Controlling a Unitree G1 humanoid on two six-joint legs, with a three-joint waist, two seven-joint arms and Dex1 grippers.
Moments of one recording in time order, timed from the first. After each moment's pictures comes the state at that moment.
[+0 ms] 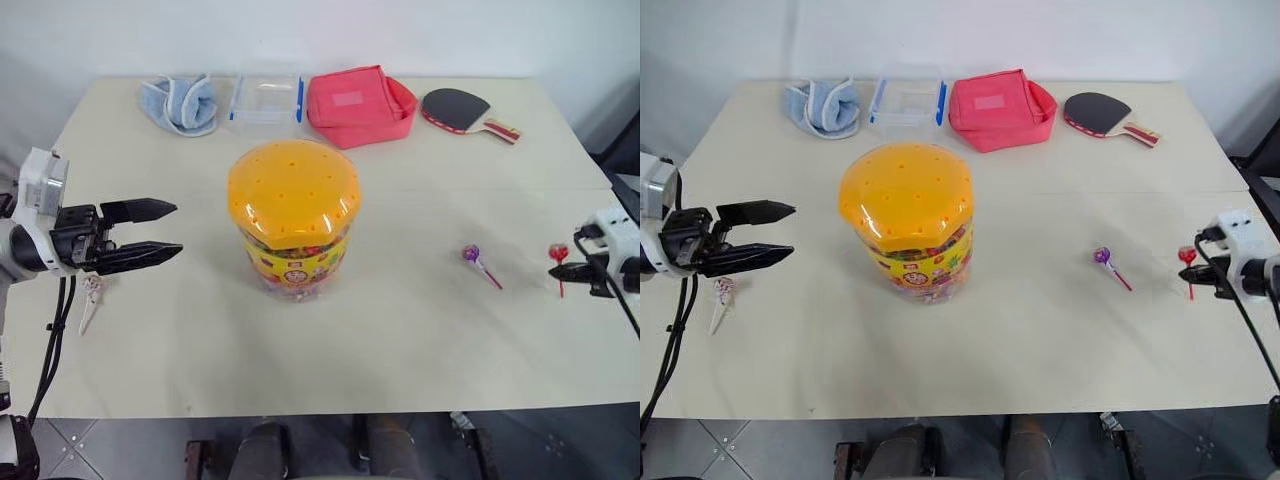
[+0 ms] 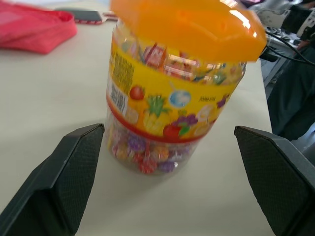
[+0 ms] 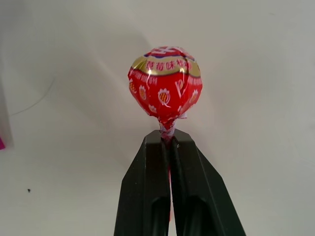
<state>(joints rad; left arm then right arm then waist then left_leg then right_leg) -0.45 1.01 0.34 0.16 -0.71 0.59 -1.37 -0.66 -1.07 0.04 0.65 0.25 0.77 0.93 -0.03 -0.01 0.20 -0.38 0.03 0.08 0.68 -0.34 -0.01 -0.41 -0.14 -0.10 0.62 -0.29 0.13</state>
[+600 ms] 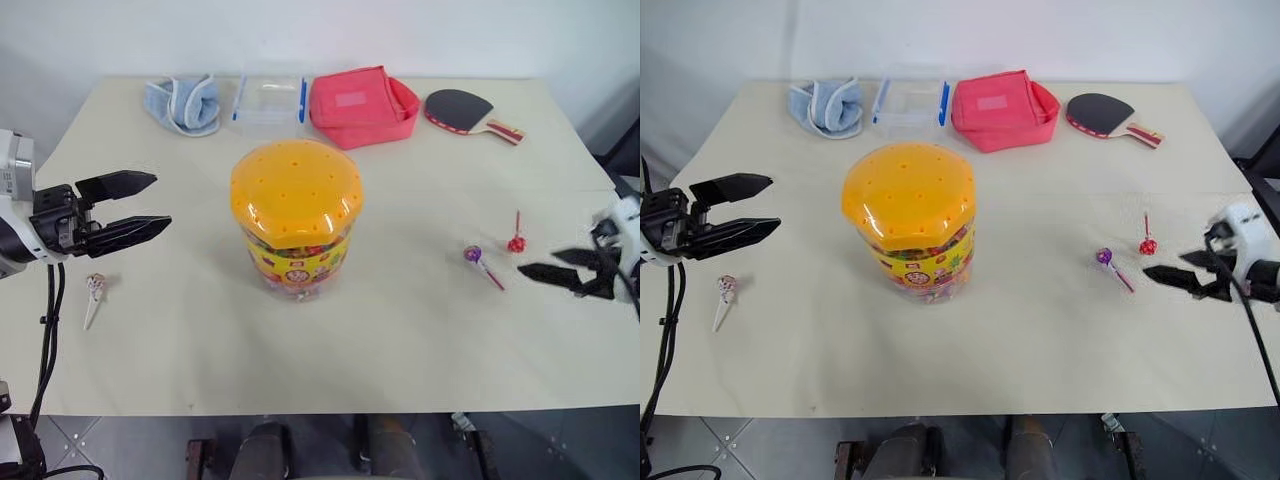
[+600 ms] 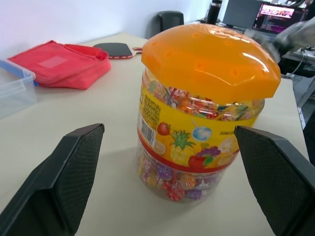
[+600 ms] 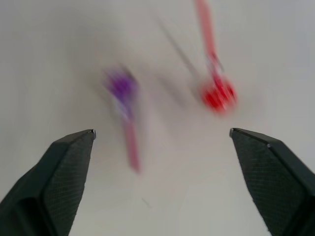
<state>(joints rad) -0.46 0.98 0.44 0.12 -0.74 0.56 -1.24 -0.34 -1.08 -0.40 0.04 0.50 0.88 1.02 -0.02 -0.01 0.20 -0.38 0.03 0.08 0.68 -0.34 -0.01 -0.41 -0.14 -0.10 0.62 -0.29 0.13</state>
